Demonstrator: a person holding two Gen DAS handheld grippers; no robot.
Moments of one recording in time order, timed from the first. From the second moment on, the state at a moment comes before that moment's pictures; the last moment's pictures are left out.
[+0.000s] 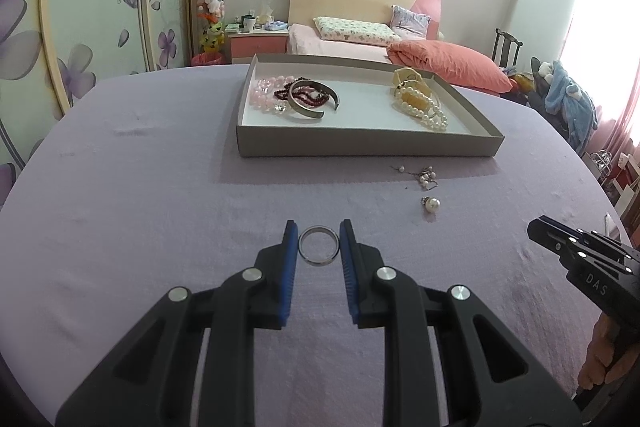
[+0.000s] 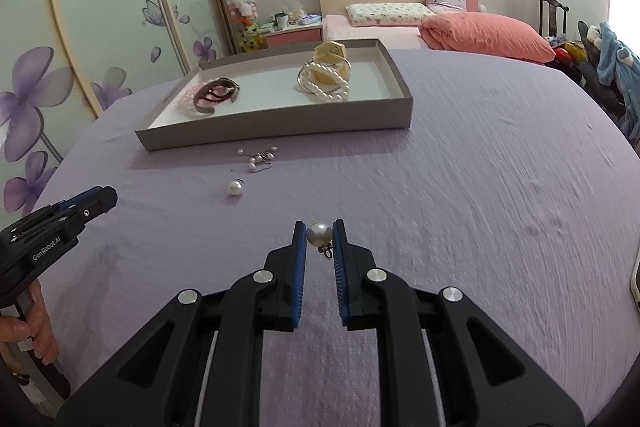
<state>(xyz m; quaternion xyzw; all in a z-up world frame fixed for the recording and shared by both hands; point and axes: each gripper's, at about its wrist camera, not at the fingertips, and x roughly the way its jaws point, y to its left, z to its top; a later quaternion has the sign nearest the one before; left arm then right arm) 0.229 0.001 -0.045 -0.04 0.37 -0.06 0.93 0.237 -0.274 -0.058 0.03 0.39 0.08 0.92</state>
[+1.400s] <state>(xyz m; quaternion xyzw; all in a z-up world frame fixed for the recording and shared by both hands) 0.257 0.006 0.046 -0.05 0.22 -0.05 0.97 0.271 -0.240 0.046 0.02 0.17 0.11 0.98</state>
